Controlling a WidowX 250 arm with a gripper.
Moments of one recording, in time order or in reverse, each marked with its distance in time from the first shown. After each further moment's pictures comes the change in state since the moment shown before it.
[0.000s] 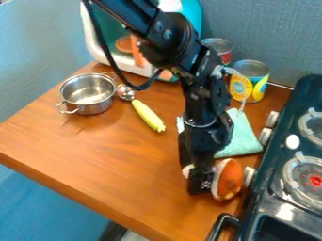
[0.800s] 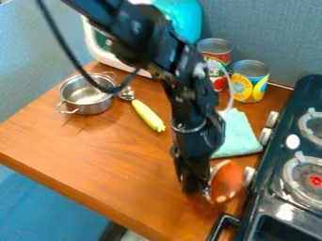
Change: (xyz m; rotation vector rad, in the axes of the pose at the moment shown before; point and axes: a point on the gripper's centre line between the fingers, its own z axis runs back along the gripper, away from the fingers) arm -0.012 -0.021 0.022 -0.009 -0.114 0.151
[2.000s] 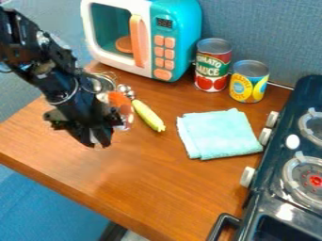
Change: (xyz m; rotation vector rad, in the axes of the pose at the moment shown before) arm -0.111 0.098 0.044 0.107 -0.301 1.147
